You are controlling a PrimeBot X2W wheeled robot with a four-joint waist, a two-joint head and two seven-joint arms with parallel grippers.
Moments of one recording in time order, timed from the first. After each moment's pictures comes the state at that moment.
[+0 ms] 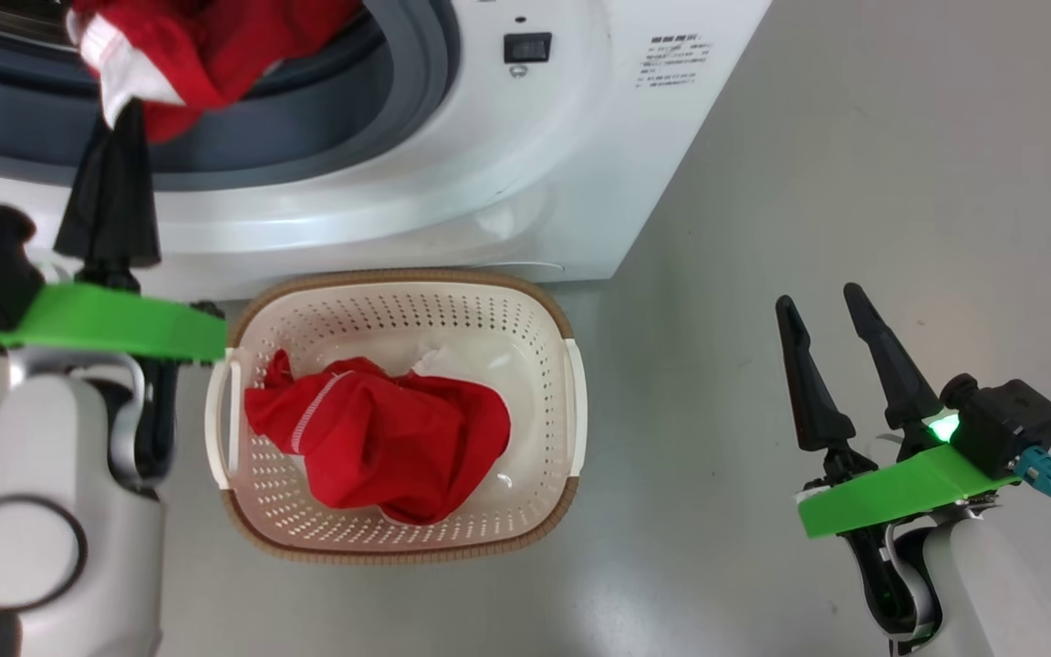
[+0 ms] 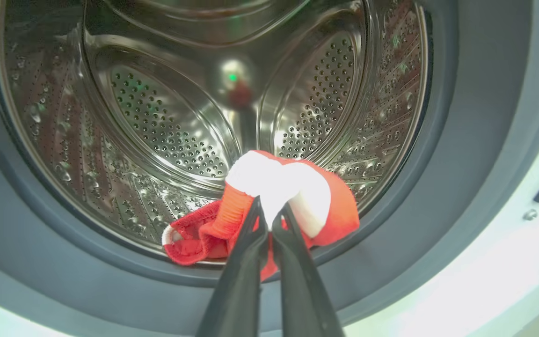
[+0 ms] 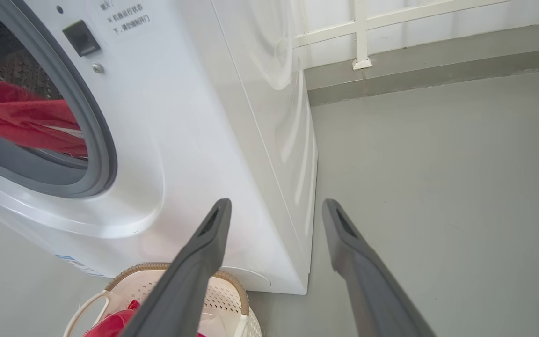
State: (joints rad) left arm -0.70 0.11 0.03 0.42 -0.26 -0.13 -0.25; right arm -0.24 -0.05 0.08 0.21 0.40 0.13 -0.26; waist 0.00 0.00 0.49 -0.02
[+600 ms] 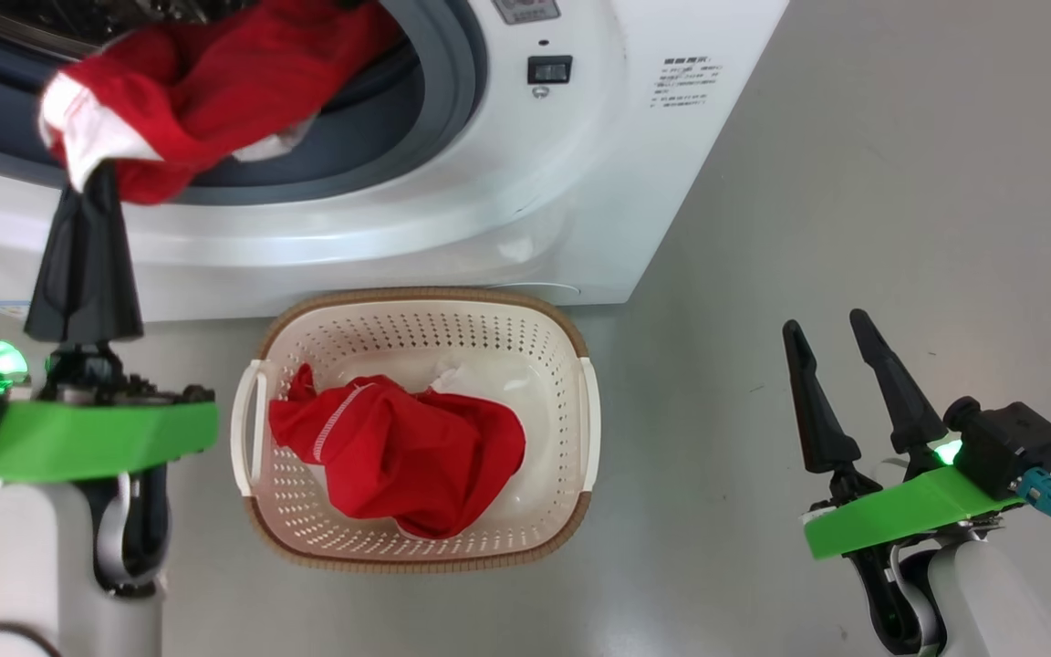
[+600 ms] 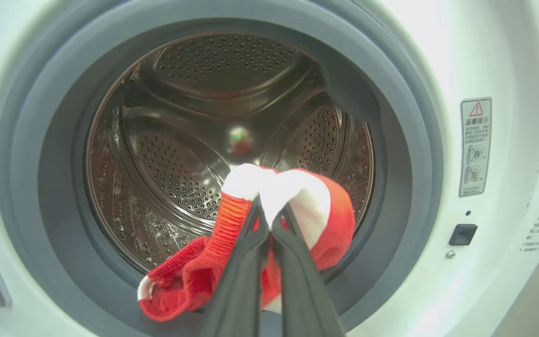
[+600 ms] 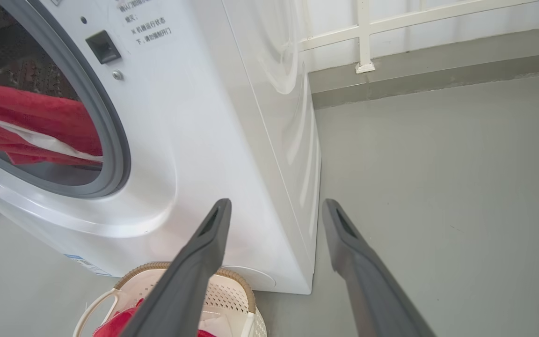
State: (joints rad) left arm -0.48 0.09 0.09 0.09 -0.27 -0.13 -0.25; right arm -0.20 -0.05 0.07 0.21 0.40 0.13 -0.26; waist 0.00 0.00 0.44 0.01
